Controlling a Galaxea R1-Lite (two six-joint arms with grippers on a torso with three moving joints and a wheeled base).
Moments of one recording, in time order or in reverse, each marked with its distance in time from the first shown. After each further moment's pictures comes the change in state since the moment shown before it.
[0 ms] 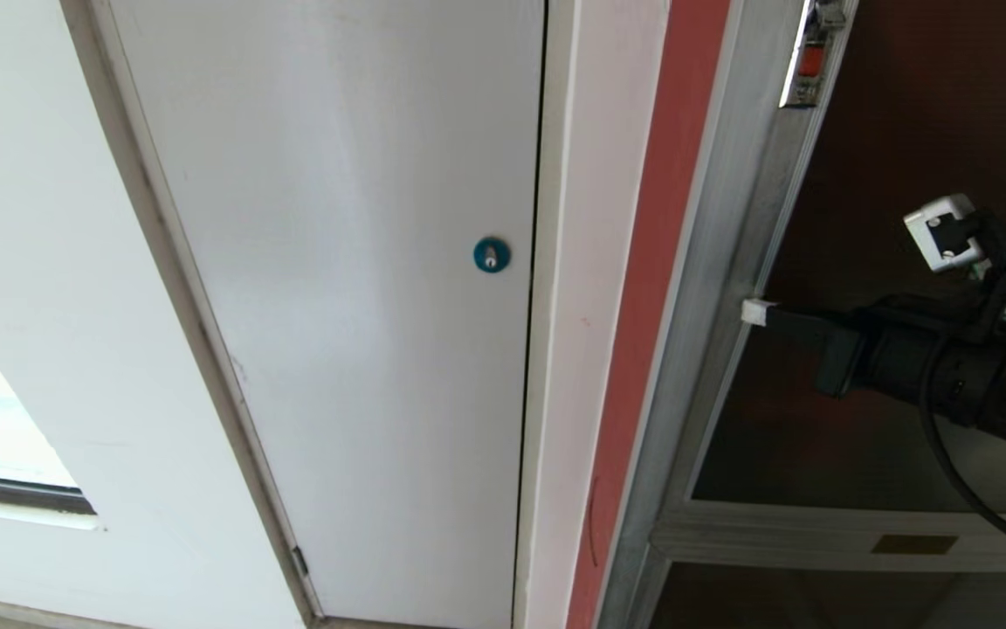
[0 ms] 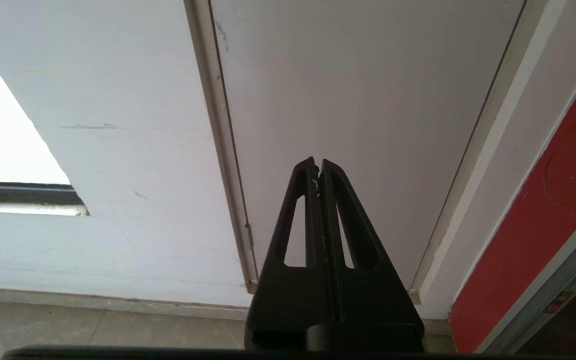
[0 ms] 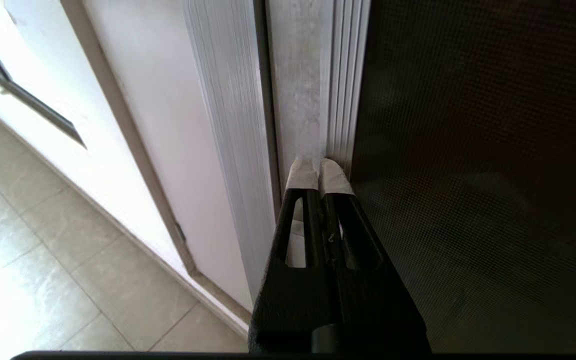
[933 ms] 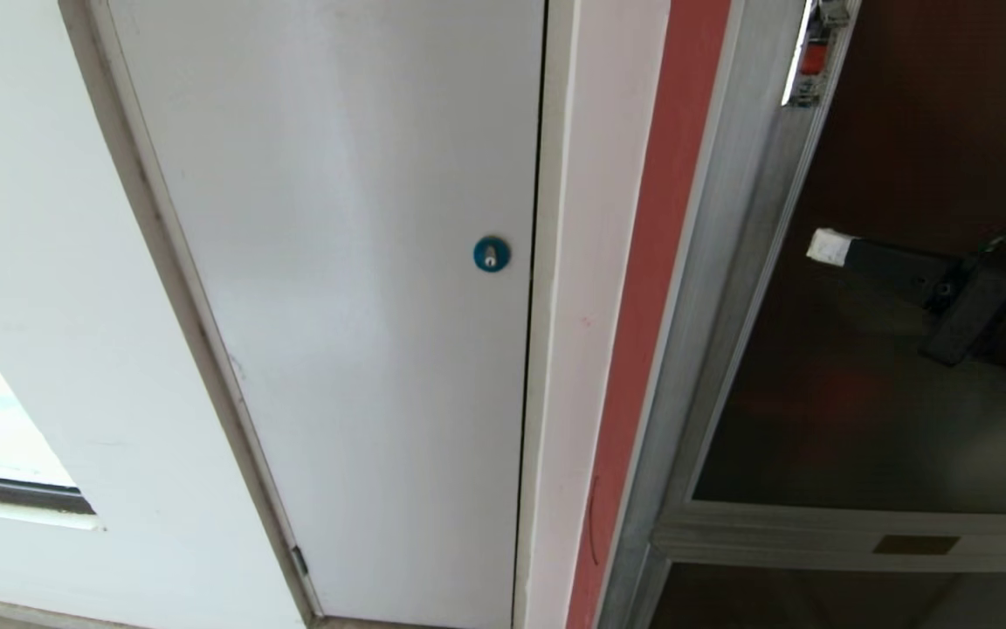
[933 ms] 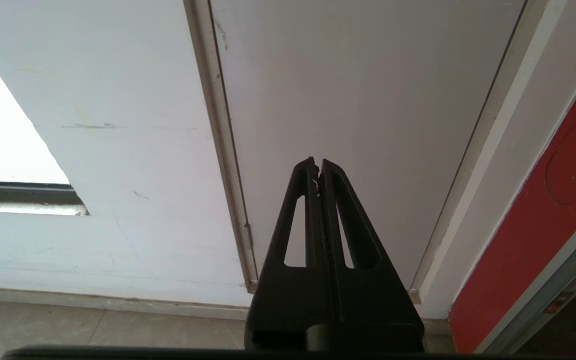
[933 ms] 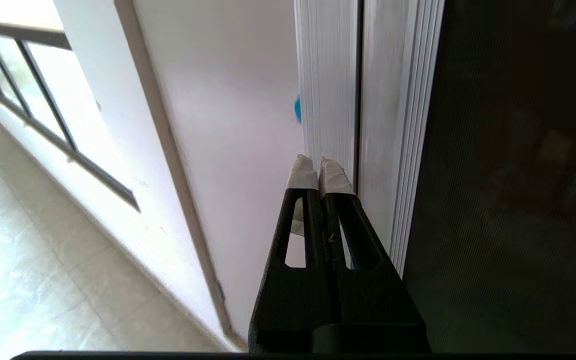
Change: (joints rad) left arm 0.000 0.000 0.000 0.000 0.000 0.000; right arm 0.071 -0.199 -0.034 0.010 0.005 0.129
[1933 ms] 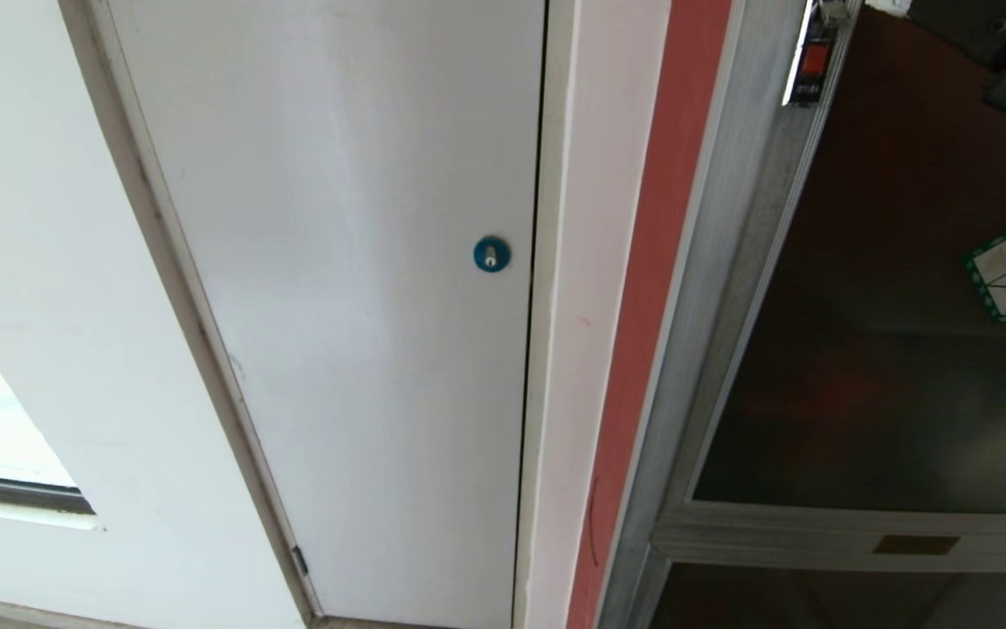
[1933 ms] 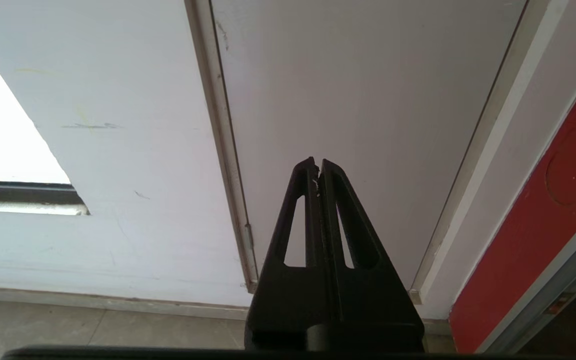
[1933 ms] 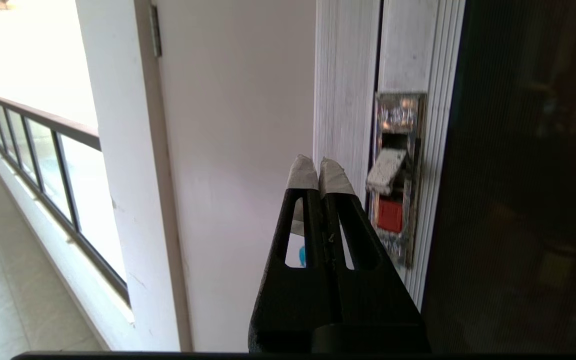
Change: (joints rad) left arm 0.000 0.000 0.000 0.000 0.000 0.000; right arm 0.021 0.102 -0.393 0.009 -0.011 0.031
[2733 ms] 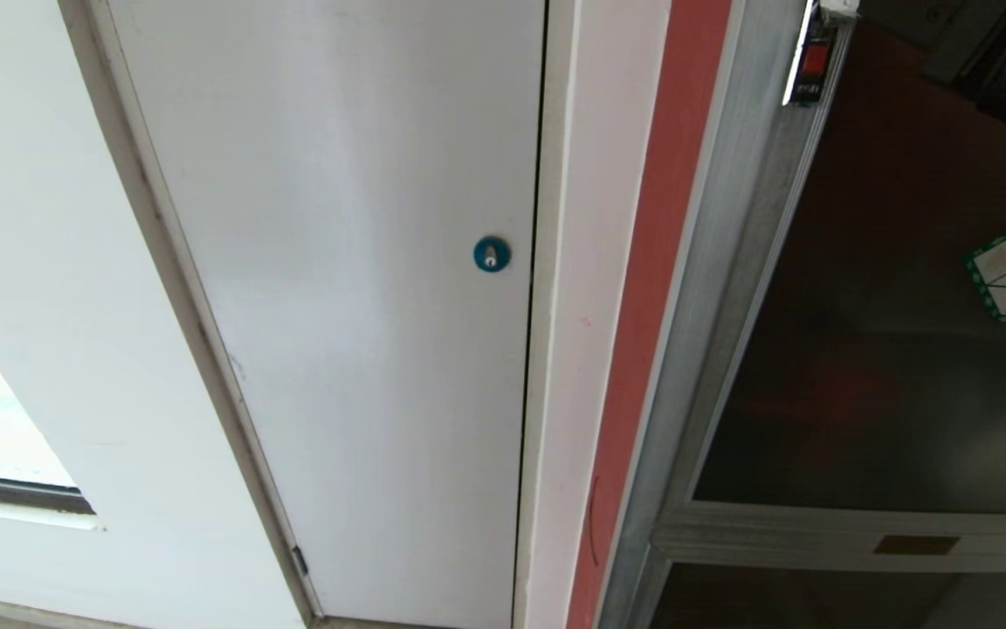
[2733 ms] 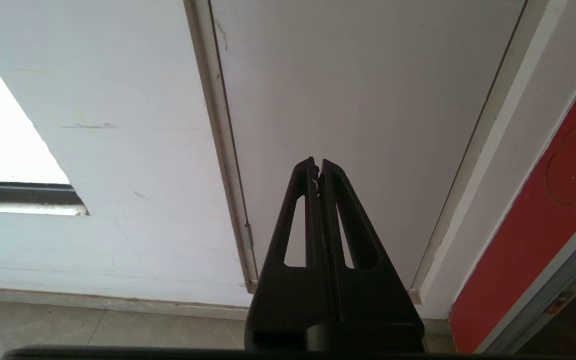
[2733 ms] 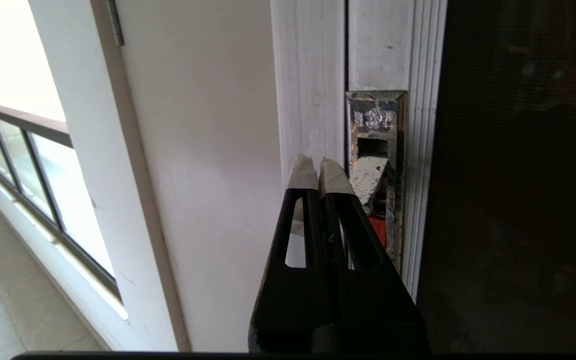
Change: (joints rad) left arm 0.000 0.000 0.000 0.000 0.000 0.000; right arm 0.026 0.073 -0.142 0.150 -0.092 -0.001
